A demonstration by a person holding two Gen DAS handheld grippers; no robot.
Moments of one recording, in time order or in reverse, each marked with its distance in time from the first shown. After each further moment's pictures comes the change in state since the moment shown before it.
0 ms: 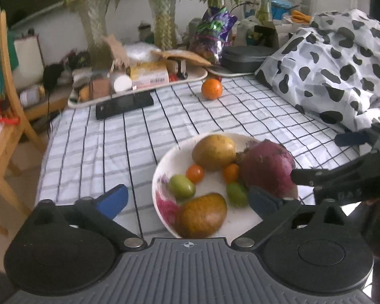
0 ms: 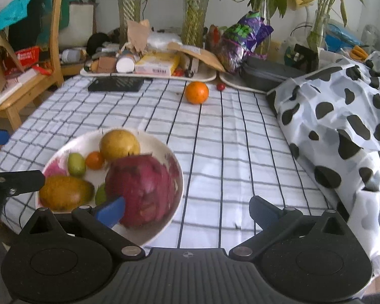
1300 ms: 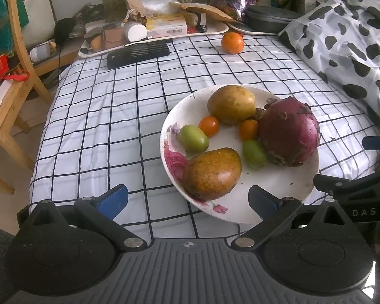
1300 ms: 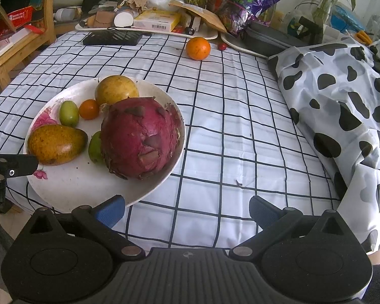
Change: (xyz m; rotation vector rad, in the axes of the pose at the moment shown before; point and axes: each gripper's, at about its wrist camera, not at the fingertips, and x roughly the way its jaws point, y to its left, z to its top) left arm 0.024 0.002 -0.012 -0.061 0.205 0.069; right arm 0.014 0.013 -0.016 -0.046 0.176 -0.052
